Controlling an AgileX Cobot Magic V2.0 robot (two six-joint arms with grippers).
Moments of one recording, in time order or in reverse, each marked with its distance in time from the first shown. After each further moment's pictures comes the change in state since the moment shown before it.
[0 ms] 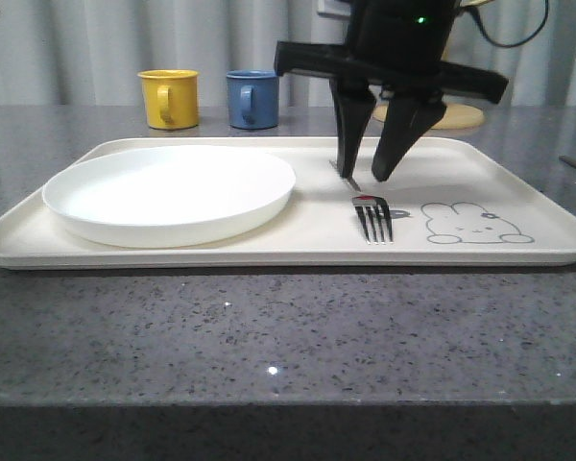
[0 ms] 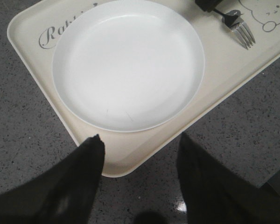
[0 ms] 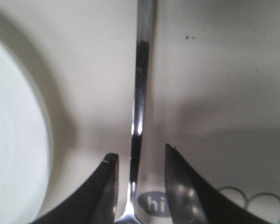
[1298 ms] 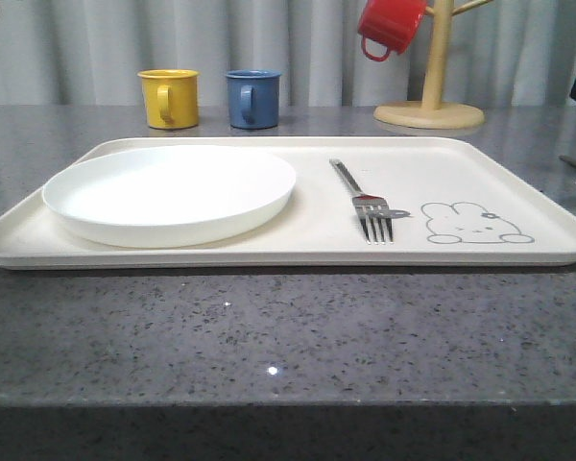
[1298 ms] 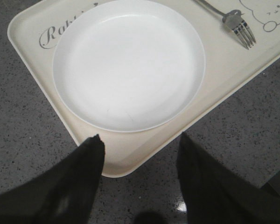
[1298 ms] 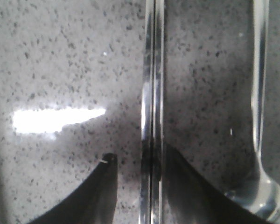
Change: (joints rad) left arm 0.000 0.000 0.000 0.000 0.000 0.000; right arm -0.513 -0.195 0.344 -0.012 -0.059 -0.351
